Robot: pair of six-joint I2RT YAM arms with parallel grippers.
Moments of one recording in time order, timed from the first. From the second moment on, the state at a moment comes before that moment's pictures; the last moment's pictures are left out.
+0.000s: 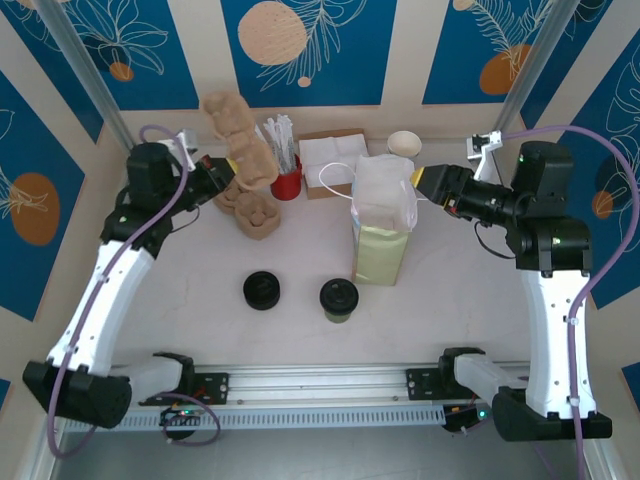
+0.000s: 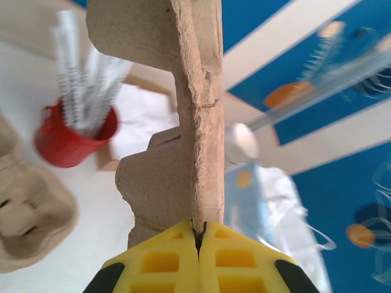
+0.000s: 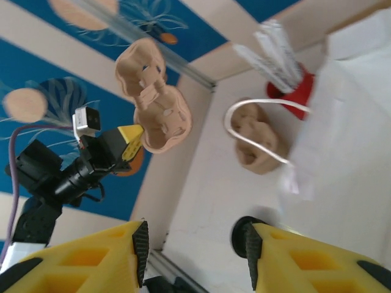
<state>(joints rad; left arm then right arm) -0.20 1.15 1.31 -0.46 0.43 -0.72 0.01 1.05 1.56 -0.93 -0.83 0.61</state>
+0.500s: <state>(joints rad) -0.33 1.02 1.40 -0.39 0.83 -0.68 0.35 1.04 1.55 -0.67 -0.95 0.59</state>
